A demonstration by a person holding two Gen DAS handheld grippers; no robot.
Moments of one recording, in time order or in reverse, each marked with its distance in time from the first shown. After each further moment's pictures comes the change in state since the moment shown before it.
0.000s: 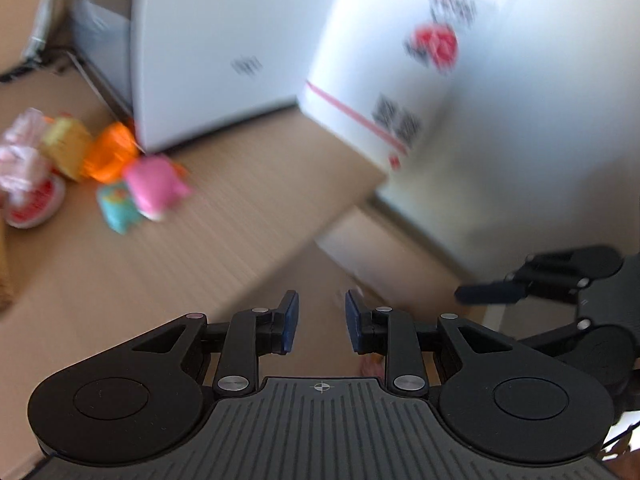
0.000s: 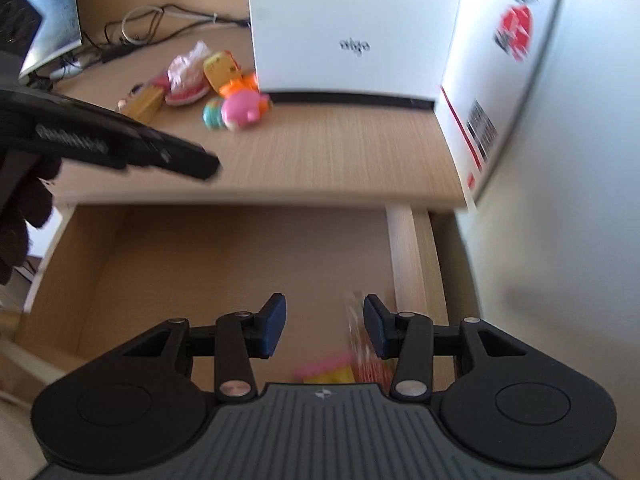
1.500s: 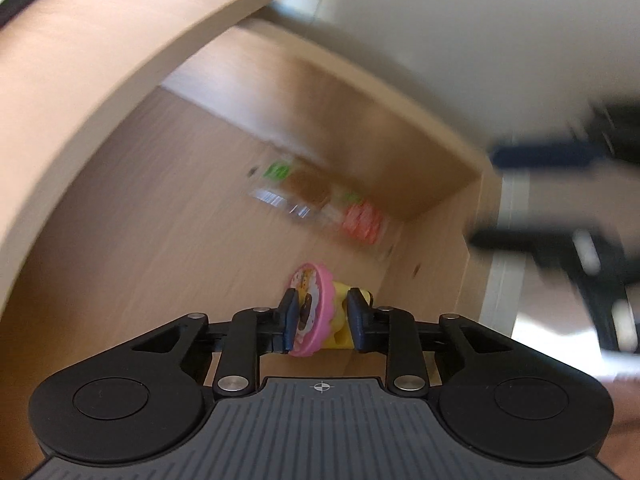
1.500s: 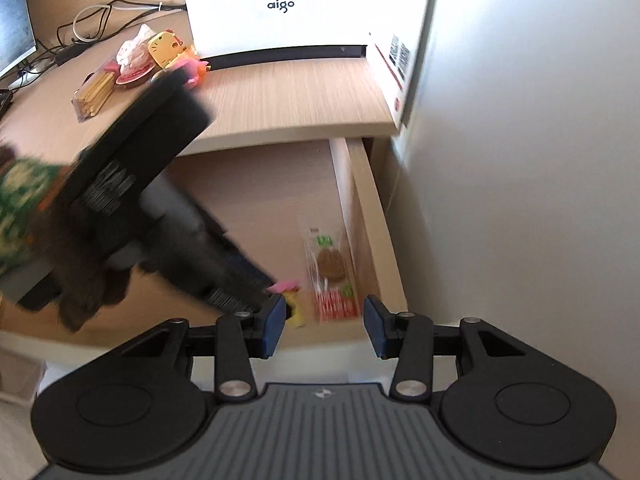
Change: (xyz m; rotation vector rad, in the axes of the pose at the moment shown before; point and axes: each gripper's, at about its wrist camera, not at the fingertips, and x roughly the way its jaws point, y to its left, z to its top) left arm 0.128 -0.040 -0.039 0.204 0.398 -0.101; right arm -0.003 -0.031 -0.026 0.113 0.082 -0.071
